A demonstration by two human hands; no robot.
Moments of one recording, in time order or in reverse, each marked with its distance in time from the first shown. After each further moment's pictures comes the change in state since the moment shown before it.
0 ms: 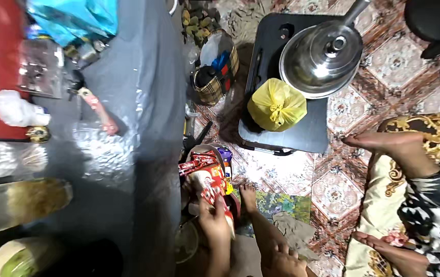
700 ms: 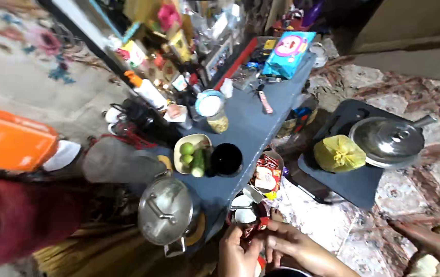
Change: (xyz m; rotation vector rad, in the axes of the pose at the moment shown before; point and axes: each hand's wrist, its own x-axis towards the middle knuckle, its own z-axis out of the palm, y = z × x) left_hand -0.196 0.080 -0.269 -0.022 -0.015 0.214; right_hand -0.276 -0.095 -0.063 0.589 -0.487 -1.165
